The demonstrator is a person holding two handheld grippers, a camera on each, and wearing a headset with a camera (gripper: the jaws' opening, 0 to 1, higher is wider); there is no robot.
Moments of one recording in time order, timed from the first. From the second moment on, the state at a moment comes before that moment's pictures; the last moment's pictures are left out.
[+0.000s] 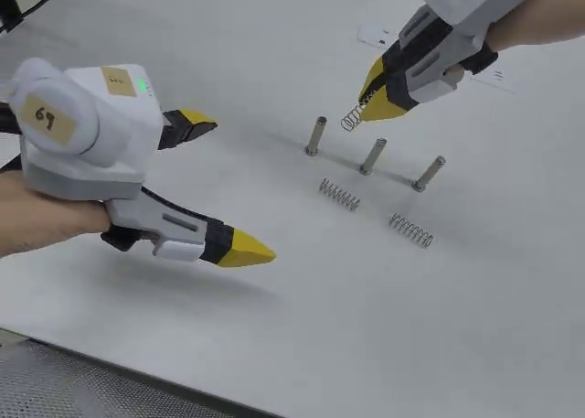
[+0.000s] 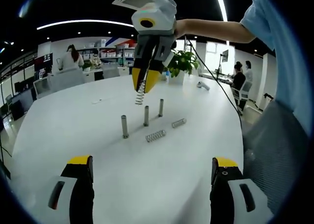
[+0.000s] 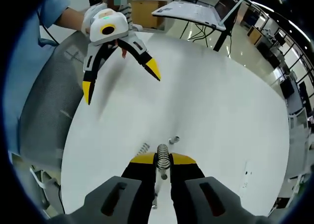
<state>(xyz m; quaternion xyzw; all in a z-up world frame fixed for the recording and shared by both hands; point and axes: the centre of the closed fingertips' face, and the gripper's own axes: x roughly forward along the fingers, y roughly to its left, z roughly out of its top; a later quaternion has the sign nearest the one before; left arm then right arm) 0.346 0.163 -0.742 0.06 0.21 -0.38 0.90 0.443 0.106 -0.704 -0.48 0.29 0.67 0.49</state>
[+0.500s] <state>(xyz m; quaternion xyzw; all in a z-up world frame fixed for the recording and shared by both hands) 0.350 0.167 -0.743 0.06 0.21 -0.37 0.90 0.453 0.128 -0.713 -0.52 0.29 0.67 0.45</state>
